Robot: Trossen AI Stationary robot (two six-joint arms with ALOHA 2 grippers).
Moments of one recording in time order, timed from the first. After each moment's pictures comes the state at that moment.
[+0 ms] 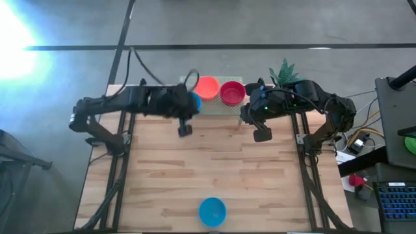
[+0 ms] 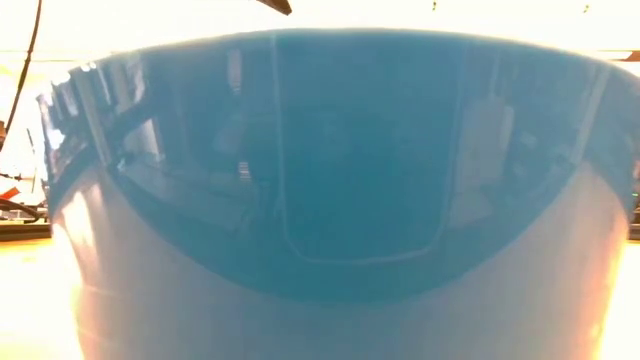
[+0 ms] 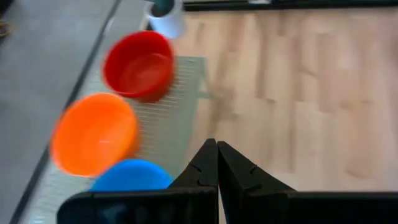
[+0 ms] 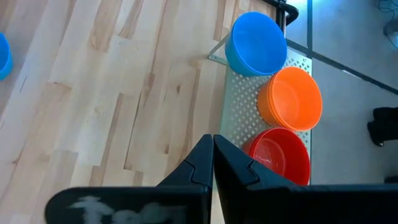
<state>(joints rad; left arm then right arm) 0.08 1.47 1.75 -1.00 -0.22 0.04 0.06 1.62 2.14 -1.45 0.24 -0.26</state>
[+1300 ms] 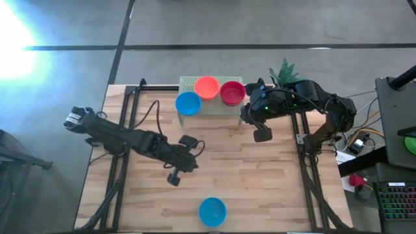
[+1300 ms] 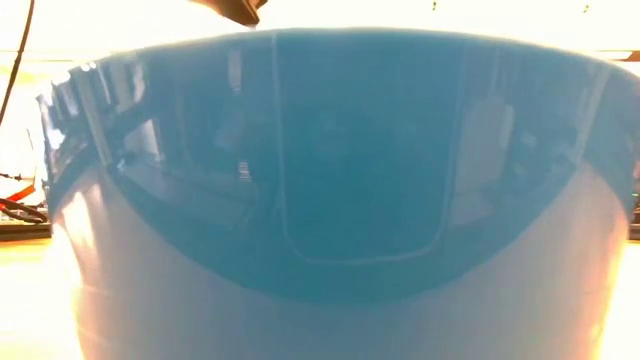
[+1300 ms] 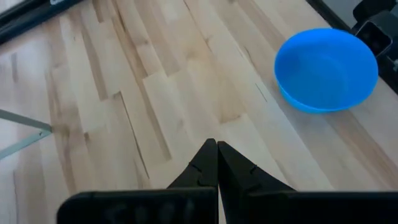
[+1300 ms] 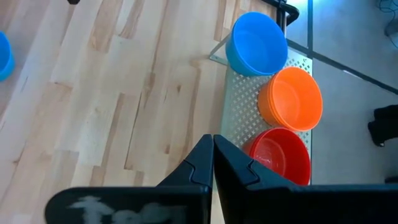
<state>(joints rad) -0.32 1.42 1.22 -0.59 -0.09 0.21 0.06 1.62 2.14 -1.45 0.23 -0.26</state>
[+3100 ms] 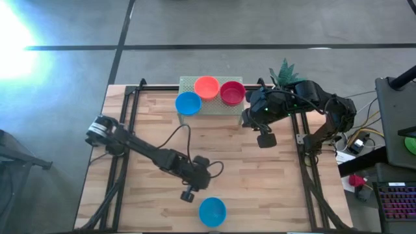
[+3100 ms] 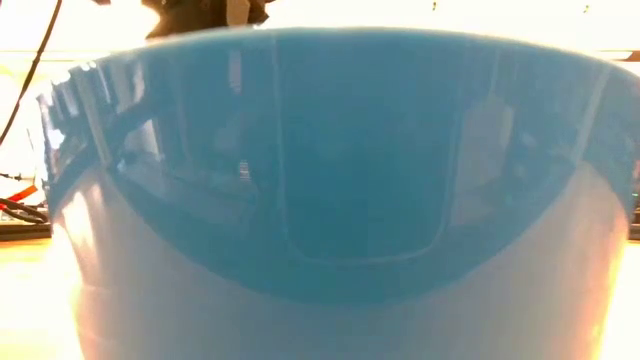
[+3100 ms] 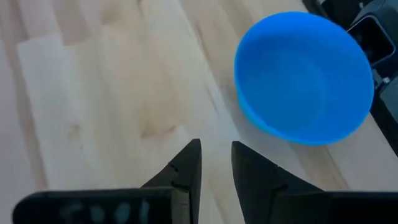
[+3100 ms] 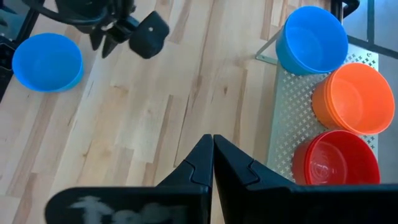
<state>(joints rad) -0.37 1.74 1.22 -0.37 0.07 -0.02 0.07 1.62 2.14 -1.49 0.05 -0.18</state>
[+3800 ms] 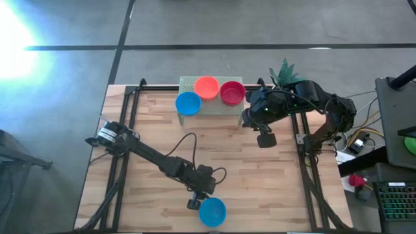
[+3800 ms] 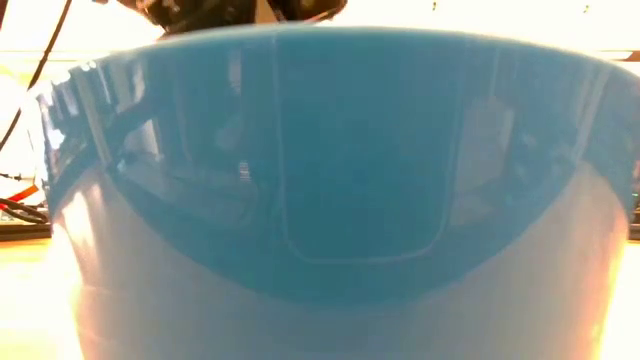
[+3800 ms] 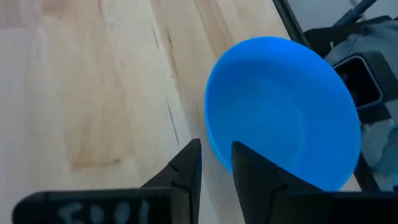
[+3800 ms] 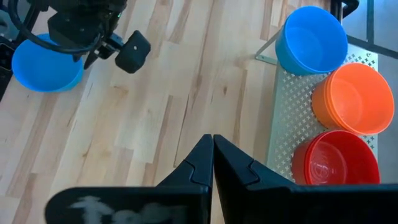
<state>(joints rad) -0.40 1.87 1.22 -0.16 0.14 -0.21 0.07 1.62 2.14 -1.49 0.05 -0.18</state>
